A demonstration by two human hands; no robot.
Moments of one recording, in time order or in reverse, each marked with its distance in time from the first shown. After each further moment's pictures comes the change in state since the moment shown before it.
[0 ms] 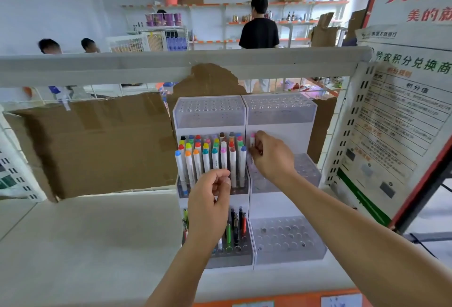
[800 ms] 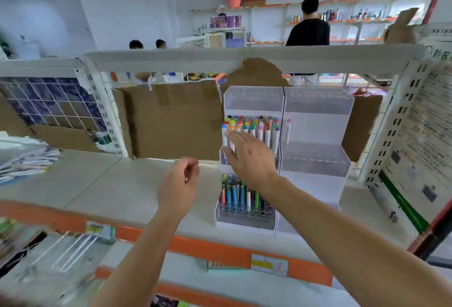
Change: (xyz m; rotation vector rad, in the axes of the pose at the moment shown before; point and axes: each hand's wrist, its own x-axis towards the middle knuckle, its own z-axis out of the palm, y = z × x) left_hand -0.052 -0.017 -0.109 0.409 0.198 -0.166; right_hand -0.086 -0.099 -0.003 0.041 -0.045 -0.515
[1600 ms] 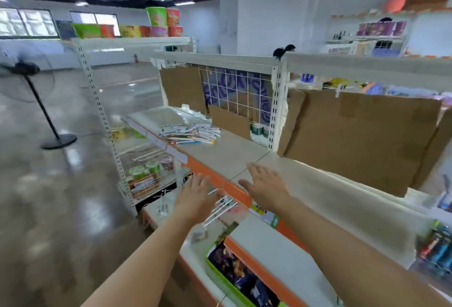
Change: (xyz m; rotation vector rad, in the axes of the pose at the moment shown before) left_hand -0.058 -0.221 -0.271 0.726 -0.325 -0.540; right_hand 0.045 -0.301 0.181 0.047 -0.618 -0.325
